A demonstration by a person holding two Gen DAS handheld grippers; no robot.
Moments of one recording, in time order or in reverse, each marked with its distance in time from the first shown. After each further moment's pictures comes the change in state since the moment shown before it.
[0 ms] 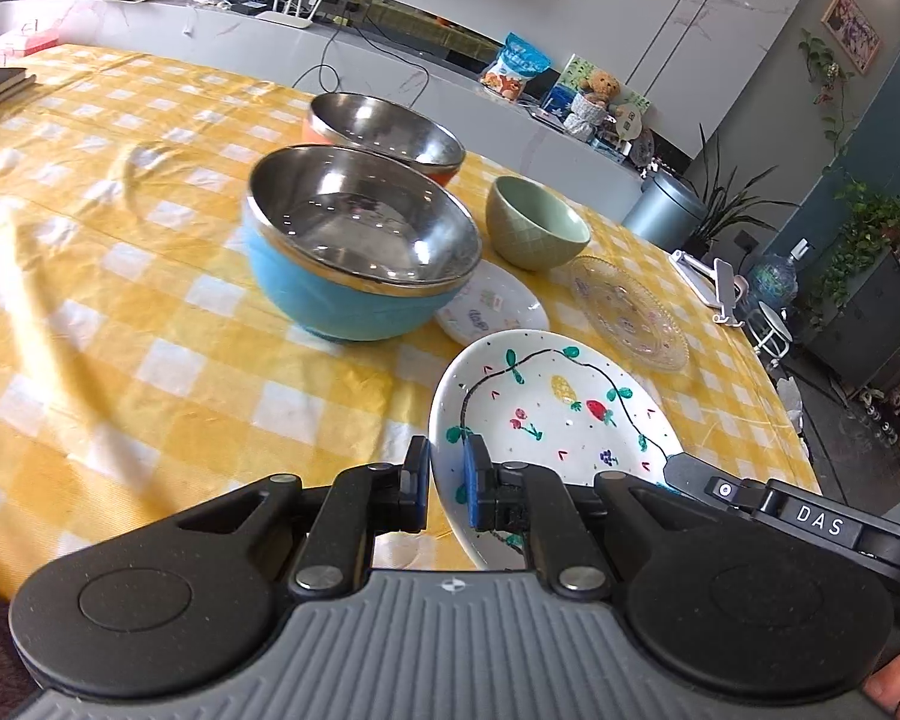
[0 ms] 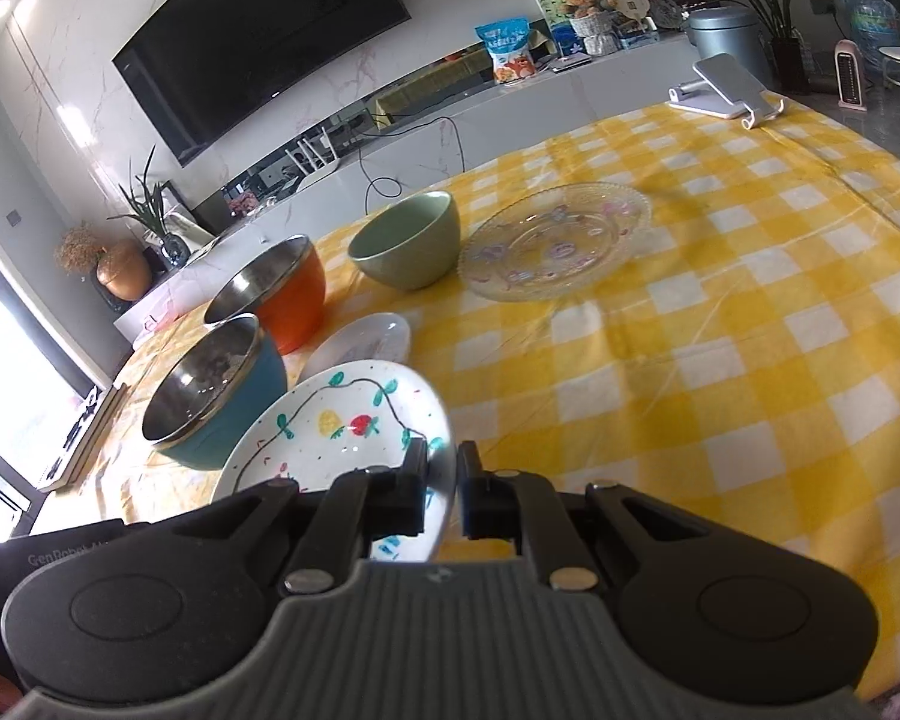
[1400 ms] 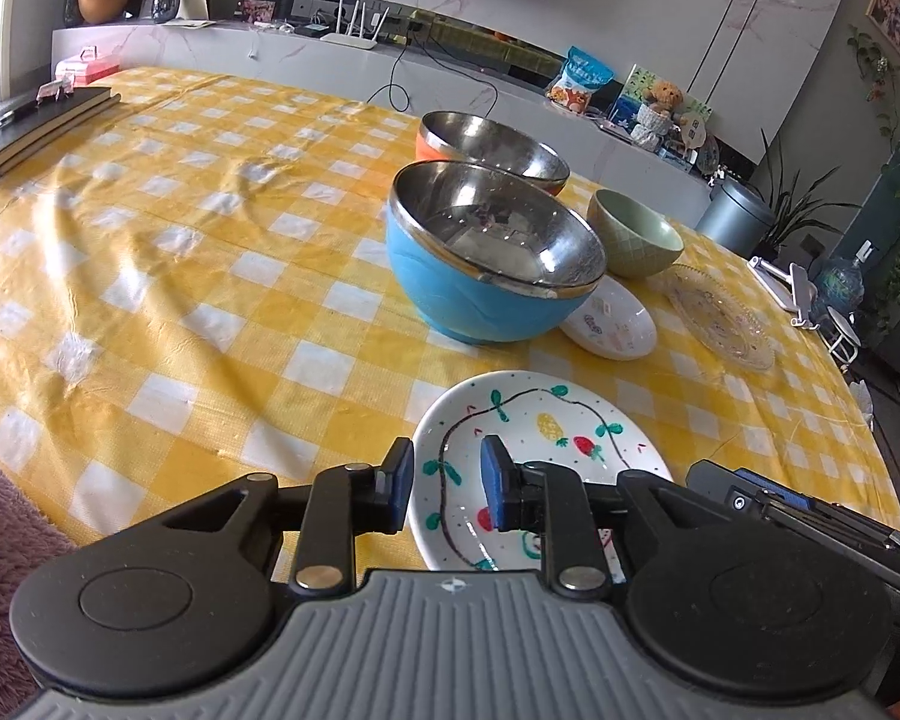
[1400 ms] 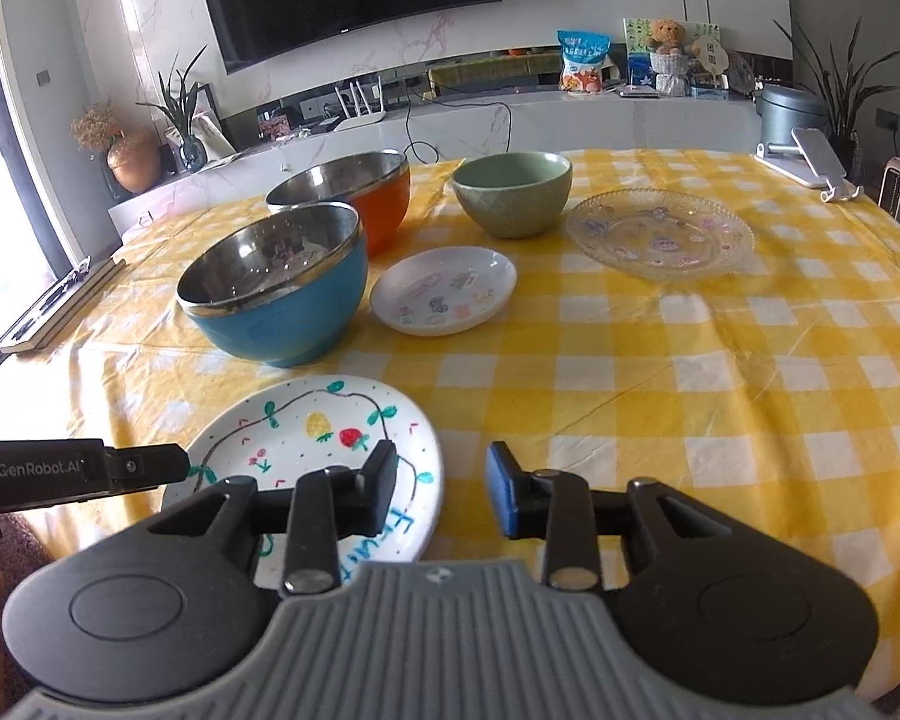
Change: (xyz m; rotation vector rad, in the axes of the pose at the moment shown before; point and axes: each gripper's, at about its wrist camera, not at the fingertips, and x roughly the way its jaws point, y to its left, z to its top) left arm -0.018 0.028 -0.006 0.028 -0.040 0.132; right arm 0.015 0.065 -0.034 -0.275 -0.005 -0.101
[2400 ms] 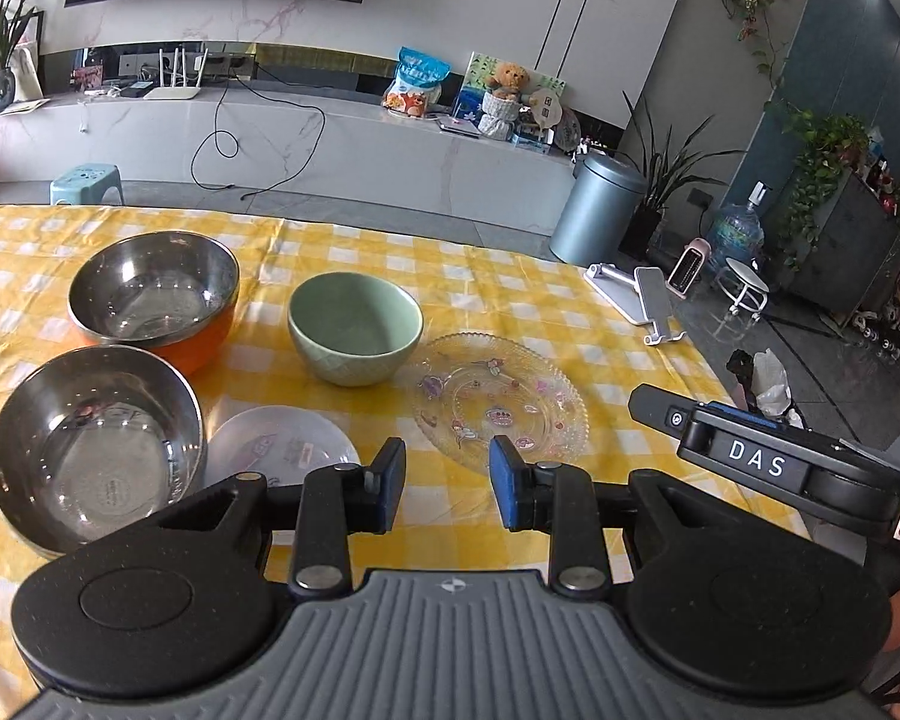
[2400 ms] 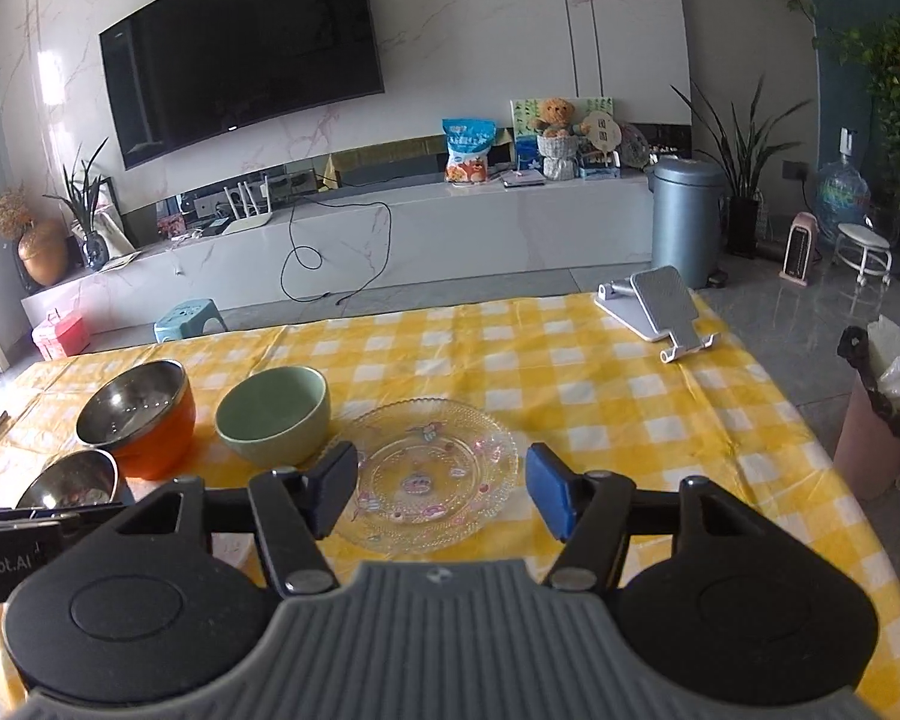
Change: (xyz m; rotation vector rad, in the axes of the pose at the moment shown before) left arm 0.071 -0.169 0.076 0.208 0.002 -0.169; right arm 0.011 -0.144 0.126 0.090 -0.108 -0.156
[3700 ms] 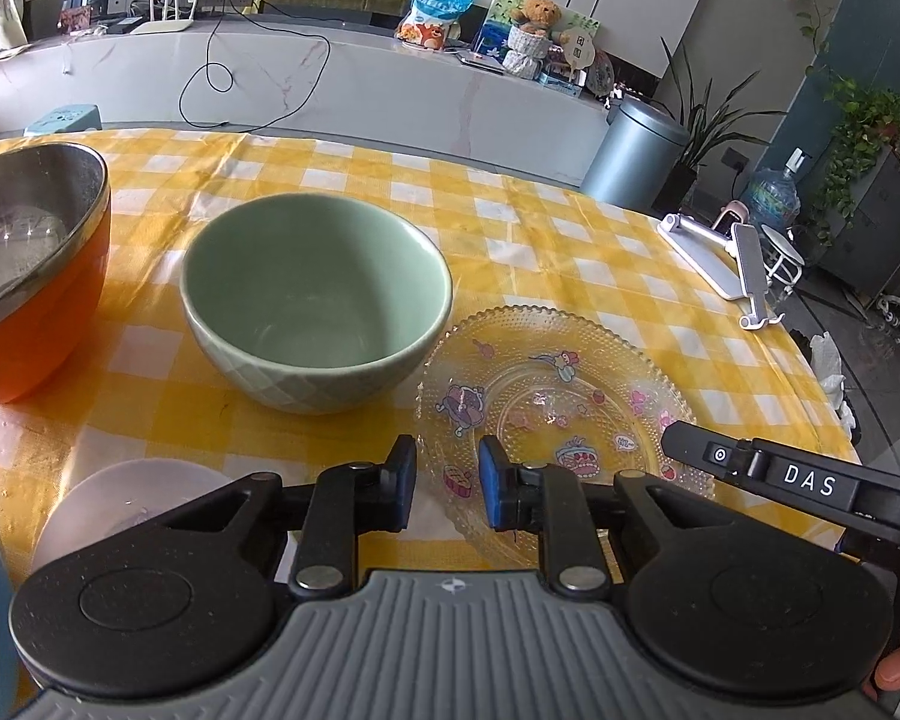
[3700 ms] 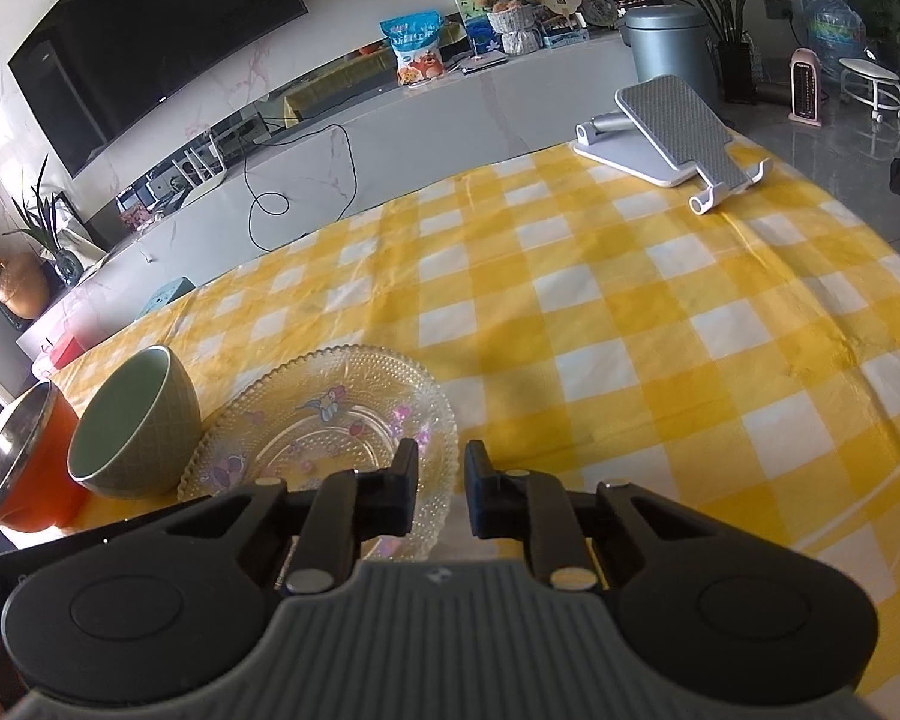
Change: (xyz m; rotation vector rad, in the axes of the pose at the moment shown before) left arm 0.130 0.016 0.011 -0.032 0.097 0.019; right arm 0.133 -0.058 -0.011 0.200 0.165 0.063
